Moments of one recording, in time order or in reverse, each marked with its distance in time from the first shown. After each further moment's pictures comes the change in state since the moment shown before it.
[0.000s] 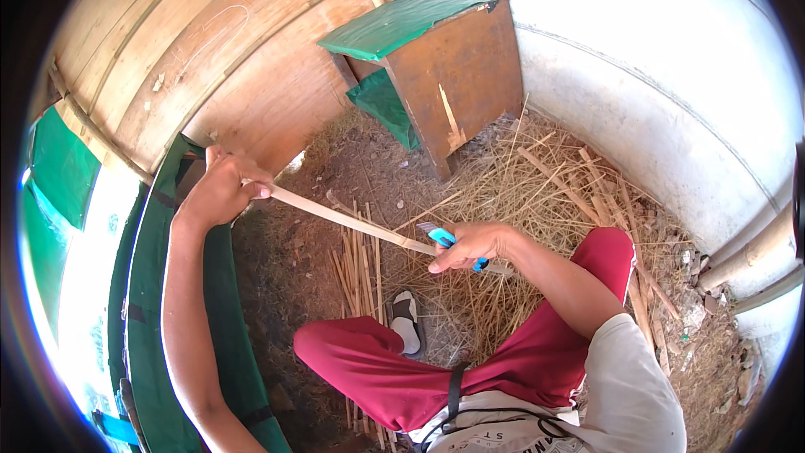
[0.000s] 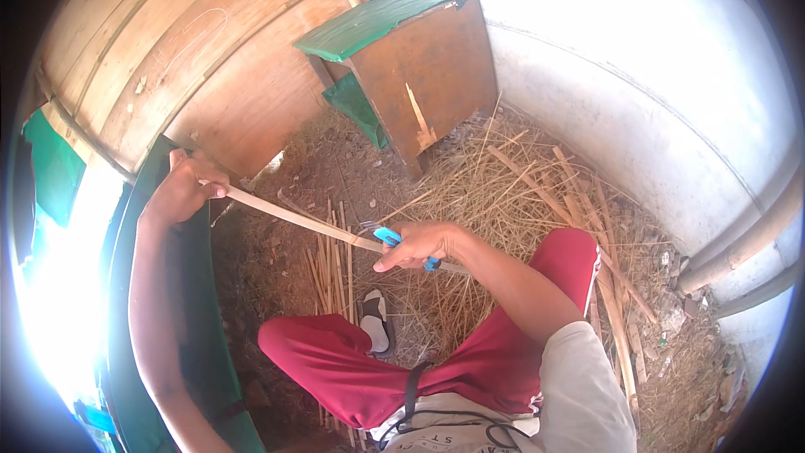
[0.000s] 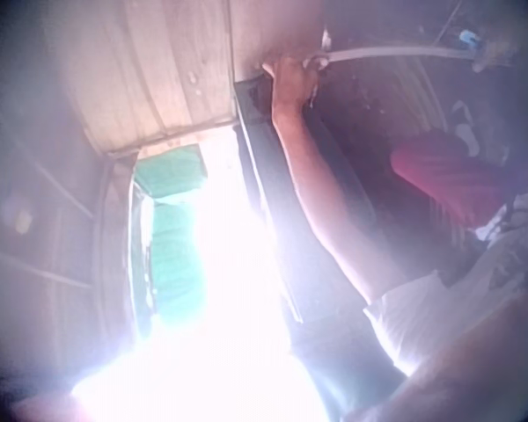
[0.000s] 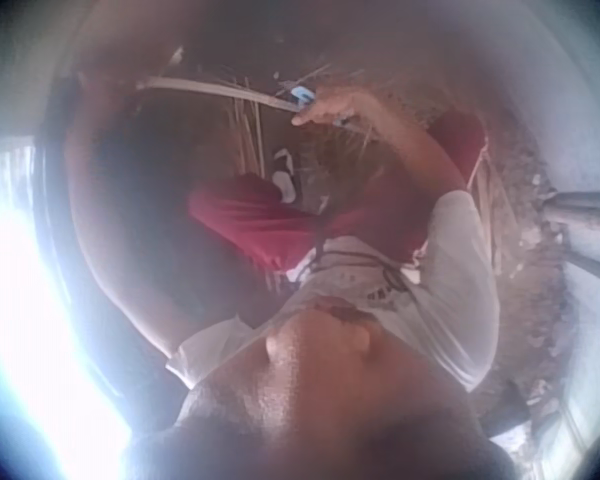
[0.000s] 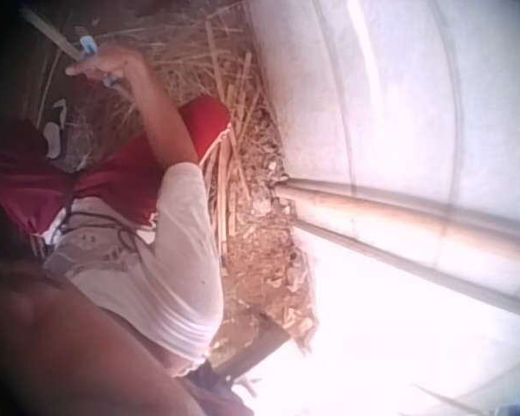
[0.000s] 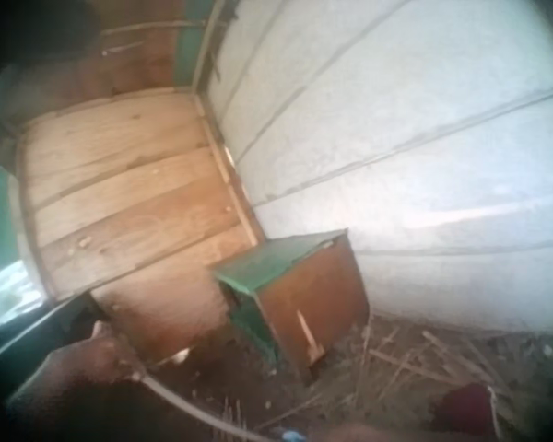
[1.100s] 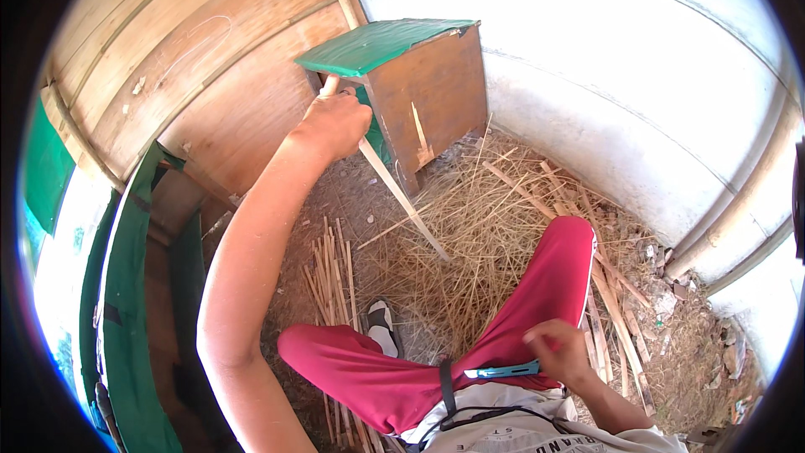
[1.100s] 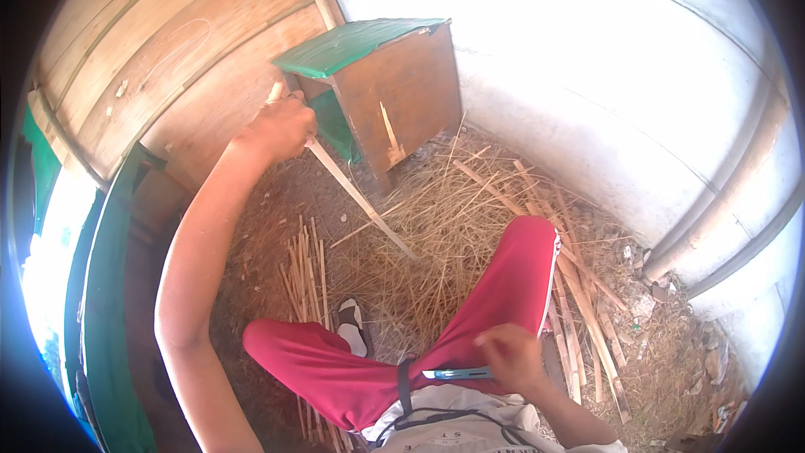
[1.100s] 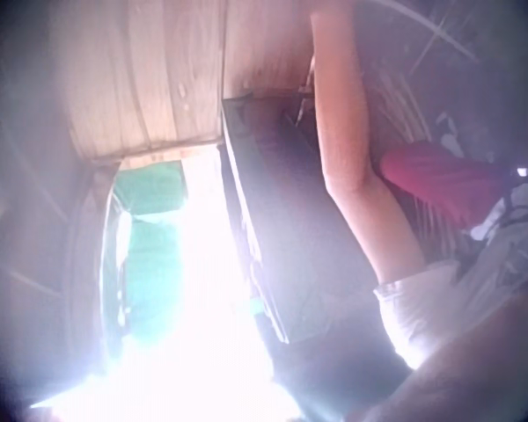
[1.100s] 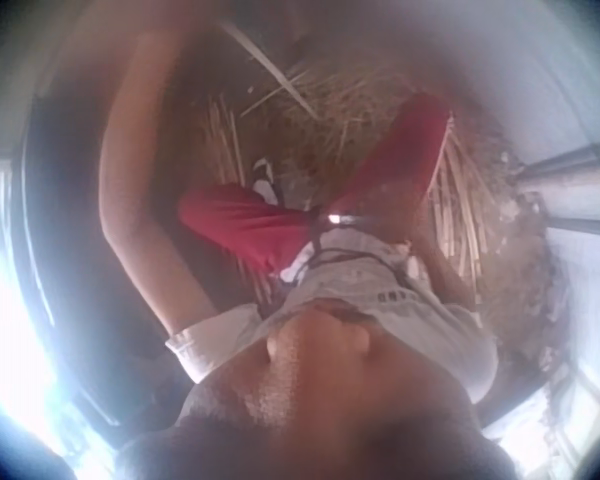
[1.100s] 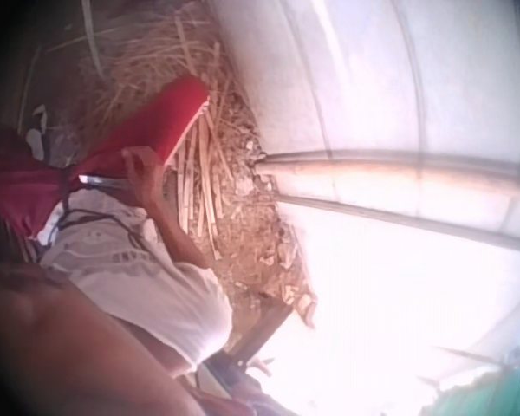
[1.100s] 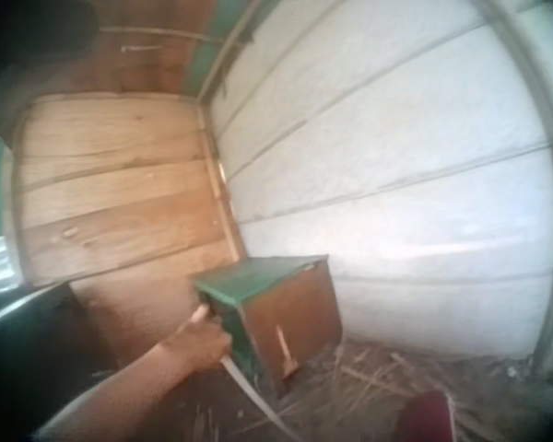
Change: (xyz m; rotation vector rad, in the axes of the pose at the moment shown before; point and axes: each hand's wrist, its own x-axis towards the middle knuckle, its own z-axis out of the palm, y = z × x) left_hand 0.101 0.100 0.026 0.451 0.052 0.269; right_hand -0.186 0.099 0.233 -0.576 1.366 -0.156
